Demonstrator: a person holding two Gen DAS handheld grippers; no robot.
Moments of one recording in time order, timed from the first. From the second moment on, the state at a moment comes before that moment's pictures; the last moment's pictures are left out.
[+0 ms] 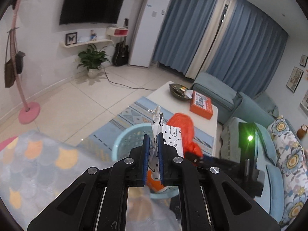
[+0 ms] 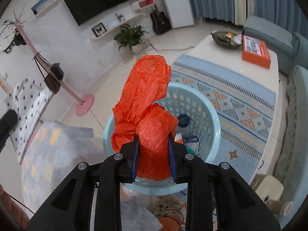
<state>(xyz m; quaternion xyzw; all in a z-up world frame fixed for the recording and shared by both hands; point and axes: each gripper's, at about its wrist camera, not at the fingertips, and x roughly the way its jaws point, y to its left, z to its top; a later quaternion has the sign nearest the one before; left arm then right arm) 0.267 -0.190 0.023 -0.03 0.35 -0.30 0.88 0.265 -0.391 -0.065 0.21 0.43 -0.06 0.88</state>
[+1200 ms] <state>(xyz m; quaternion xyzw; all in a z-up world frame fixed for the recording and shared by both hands) 0.225 -0.148 0.008 -0.06 0.38 -0.24 0.89 0.186 -0.359 -0.008 0.18 0.37 -0.02 0.91</state>
